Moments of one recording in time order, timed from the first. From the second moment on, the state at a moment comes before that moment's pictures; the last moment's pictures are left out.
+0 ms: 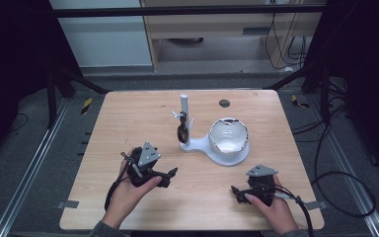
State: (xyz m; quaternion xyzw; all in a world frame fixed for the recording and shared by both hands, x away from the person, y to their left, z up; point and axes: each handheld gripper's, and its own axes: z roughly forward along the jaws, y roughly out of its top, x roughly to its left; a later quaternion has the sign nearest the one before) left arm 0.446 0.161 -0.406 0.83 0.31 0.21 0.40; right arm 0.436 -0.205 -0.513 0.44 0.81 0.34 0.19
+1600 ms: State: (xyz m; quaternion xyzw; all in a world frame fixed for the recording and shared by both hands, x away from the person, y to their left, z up) left arm 0.477 0.279 -0.492 0.80 0.48 0.20 0.29; right arm 0.436 -0.205 -0.513 0.44 0.81 0.34 0.19
